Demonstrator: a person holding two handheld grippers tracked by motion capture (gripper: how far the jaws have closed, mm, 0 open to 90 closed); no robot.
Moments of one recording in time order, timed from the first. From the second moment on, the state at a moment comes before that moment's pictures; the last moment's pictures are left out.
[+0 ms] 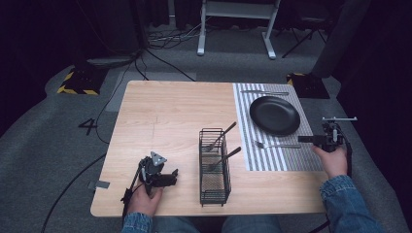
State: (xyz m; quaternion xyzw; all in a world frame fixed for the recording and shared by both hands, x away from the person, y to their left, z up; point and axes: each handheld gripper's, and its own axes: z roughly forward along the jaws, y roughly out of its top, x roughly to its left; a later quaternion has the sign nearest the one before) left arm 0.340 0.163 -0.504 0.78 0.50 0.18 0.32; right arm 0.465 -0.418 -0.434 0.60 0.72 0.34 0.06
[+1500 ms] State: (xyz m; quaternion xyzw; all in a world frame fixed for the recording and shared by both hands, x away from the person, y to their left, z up) left arm 0.341 0.163 -0.504 0.78 0.50 0.18 0.32; right arm 0.368 -0.322 -0.364 0.41 0.81 0.43 0.05
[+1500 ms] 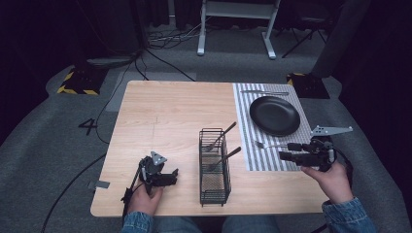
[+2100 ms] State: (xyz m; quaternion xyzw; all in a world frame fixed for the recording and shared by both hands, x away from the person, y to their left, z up) left arm 0.341 0.163 -0.504 0.78 0.50 0.18 0.32; right arm 0.355 -0.288 -0.404 0.37 0.81 0.45 0.03
